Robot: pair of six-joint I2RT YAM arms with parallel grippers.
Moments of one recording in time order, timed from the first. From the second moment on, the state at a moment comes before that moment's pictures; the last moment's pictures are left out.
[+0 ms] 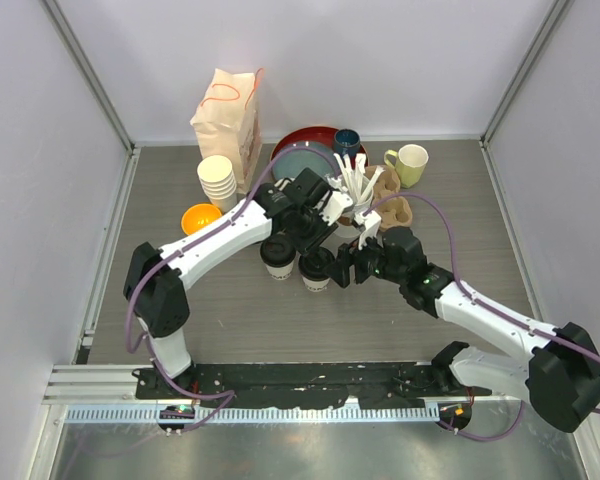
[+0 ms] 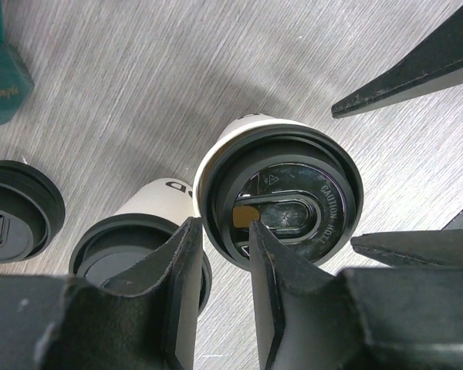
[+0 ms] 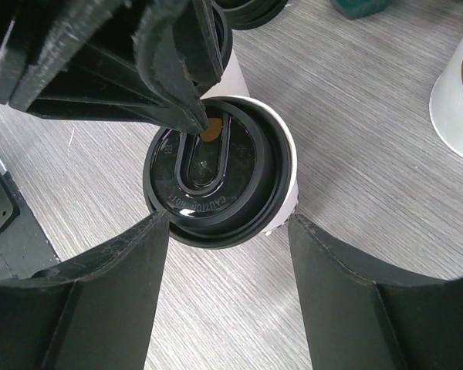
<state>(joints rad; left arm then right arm) -0.81 1.79 1.62 -0.89 0.09 0.13 0.64 1.09 0.57 0.11 -0.28 0.21</state>
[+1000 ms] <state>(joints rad) -0.69 1.59 1.38 -0.78 0.21 -0.29 0.70 1.15 0.60 0.13 -0.06 0.35</state>
